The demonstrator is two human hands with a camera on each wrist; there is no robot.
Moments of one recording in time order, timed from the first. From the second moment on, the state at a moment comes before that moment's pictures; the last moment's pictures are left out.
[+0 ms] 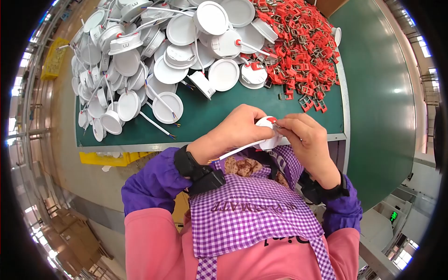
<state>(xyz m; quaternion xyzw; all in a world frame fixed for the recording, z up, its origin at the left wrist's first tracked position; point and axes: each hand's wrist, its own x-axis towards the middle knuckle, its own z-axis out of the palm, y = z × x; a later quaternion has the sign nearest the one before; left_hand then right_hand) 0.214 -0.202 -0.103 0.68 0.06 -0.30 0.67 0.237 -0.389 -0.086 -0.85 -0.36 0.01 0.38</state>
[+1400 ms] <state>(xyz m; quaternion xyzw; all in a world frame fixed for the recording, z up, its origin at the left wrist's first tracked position) 0.210 -0.206 -0.115 0.71 0.02 -0.19 0.68 0.255 -0.408 -0.096 -0.66 -0.06 0.20 0.72</state>
